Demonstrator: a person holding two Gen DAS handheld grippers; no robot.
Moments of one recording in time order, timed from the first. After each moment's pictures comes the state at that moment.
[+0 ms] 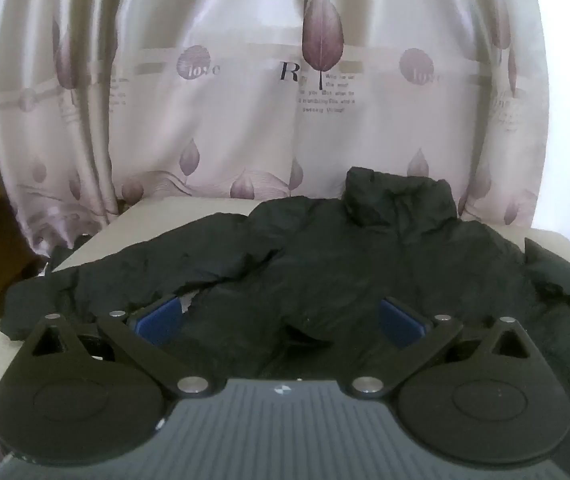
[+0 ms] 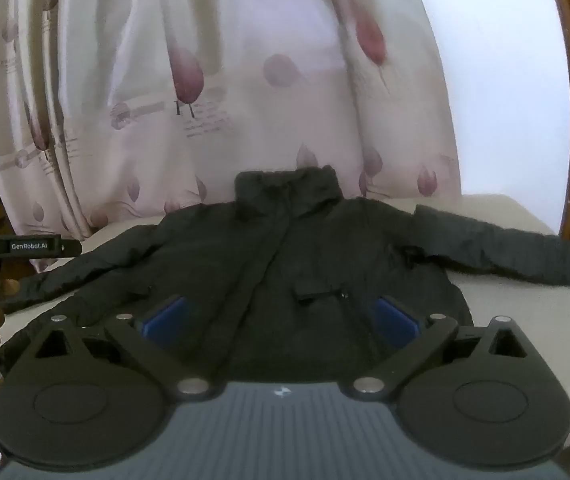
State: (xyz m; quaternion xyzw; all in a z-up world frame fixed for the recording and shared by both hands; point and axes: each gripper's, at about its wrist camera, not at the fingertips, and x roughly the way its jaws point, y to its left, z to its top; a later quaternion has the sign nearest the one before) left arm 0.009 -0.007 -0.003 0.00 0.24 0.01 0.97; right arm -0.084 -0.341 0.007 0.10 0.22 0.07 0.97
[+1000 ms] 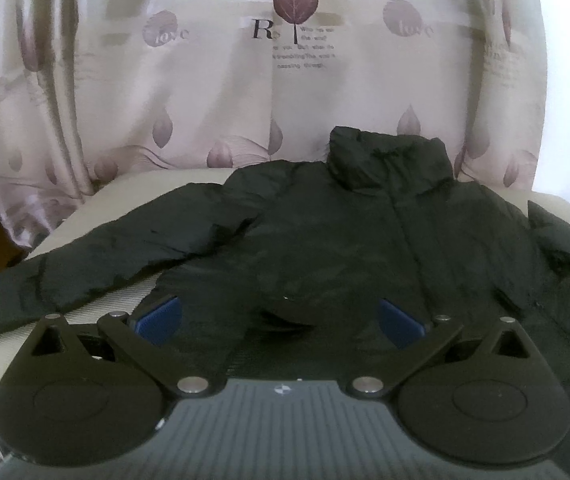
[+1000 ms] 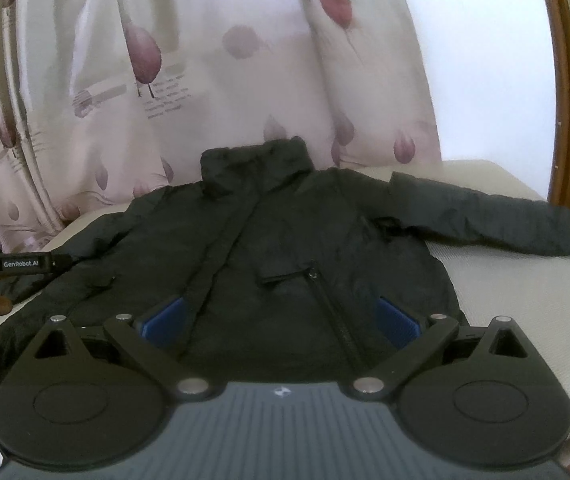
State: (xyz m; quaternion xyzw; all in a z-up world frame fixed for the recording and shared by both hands) left arm 0.051 -0.029 -0.032 0.02 0.29 -0.01 0.96; right arm -0.051 -0.364 -0.013 0.13 0.27 0.04 0.95
